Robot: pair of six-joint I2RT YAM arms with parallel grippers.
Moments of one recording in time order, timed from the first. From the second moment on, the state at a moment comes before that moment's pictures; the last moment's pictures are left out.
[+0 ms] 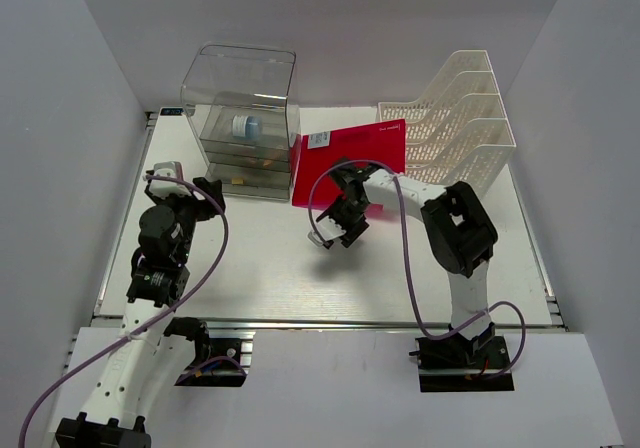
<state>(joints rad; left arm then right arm) -0.17 0.62 0.59 0.00 -0.14 -0.21 0.69 2.01 1.45 -0.85 -0.37 -1.80</state>
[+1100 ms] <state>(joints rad) -0.17 0.53 0.56 0.00 -0.29 -0.23 0.80 2.03 1.51 -0.75 -0.39 -1.33</state>
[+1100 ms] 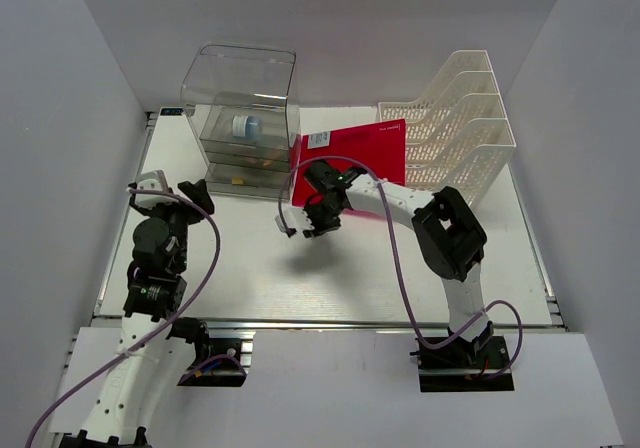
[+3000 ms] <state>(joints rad) -0.16 0.50 0.55 0.00 -0.38 -0.24 0.90 2.30 1.86 -0.24 -0.36 -0.77</state>
